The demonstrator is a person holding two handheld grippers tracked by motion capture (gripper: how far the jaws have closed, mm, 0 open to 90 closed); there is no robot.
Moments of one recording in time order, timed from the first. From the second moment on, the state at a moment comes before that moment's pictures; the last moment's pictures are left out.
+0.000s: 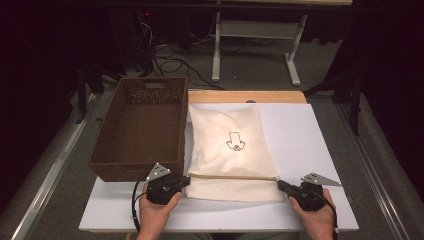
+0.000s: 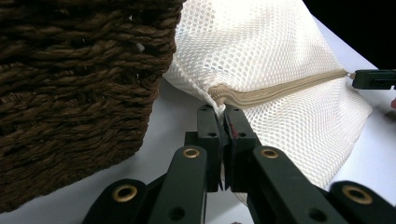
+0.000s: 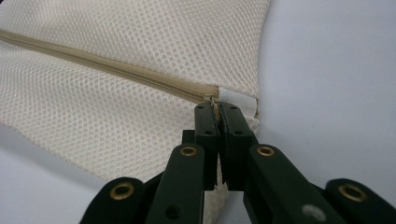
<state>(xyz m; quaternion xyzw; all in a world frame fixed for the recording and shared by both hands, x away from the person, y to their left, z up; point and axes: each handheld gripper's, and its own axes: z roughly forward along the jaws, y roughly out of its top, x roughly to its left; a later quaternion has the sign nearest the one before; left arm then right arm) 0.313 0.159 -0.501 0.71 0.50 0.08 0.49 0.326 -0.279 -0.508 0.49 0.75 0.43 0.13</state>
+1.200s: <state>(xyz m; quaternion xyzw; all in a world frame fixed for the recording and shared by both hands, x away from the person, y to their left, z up) 0.286 0.247 -0.482 0.68 0.45 0.09 0.57 0.319 -0.333 -0.485 0.48 0.75 0.42 0.19</state>
